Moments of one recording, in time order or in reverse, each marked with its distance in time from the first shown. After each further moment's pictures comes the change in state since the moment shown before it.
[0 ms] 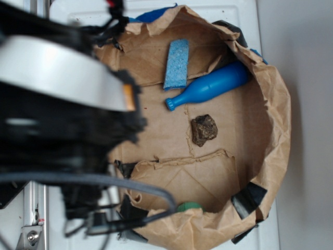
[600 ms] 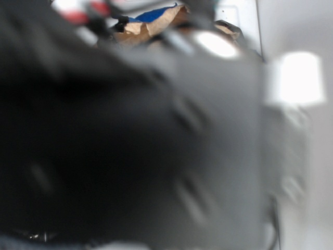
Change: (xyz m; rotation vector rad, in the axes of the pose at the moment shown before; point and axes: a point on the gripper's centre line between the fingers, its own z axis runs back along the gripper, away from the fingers) arm 0.049 -0.023 0.000 0.088 0.022 0.531
